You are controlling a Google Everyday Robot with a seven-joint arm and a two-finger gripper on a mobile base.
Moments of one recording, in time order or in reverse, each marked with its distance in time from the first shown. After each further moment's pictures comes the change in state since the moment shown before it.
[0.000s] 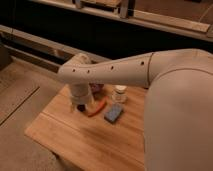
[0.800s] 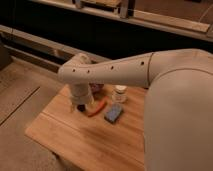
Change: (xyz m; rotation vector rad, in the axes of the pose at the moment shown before) arm 0.000 0.000 0.000 0.000 0.000 0.000
